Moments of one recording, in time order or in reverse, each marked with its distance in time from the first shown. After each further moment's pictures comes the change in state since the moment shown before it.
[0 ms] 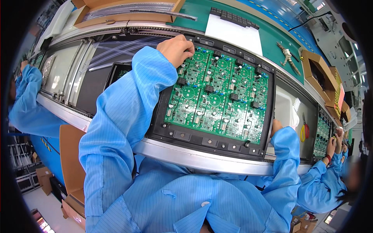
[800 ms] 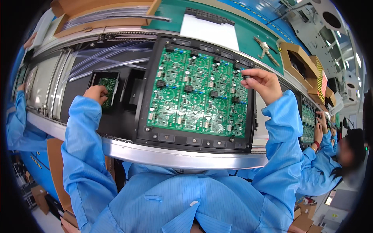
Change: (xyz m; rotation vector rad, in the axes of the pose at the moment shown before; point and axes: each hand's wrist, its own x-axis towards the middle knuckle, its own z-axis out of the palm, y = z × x) left_hand -0.153 -0.151 -0.044 0.153 -0.373 -0.412; right_hand -0.009 -0.133 -0.133 1.045 0.198 -0.505
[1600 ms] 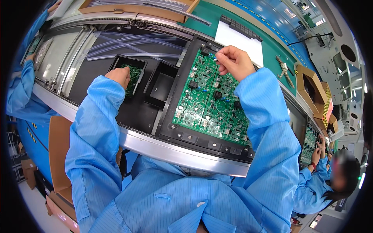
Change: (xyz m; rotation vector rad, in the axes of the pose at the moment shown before) left_hand 0.001 0.030 -0.004 0.138 0.078 -0.143; right_hand 0.113 -0.019 0.123 -0.127 -0.103 0.027
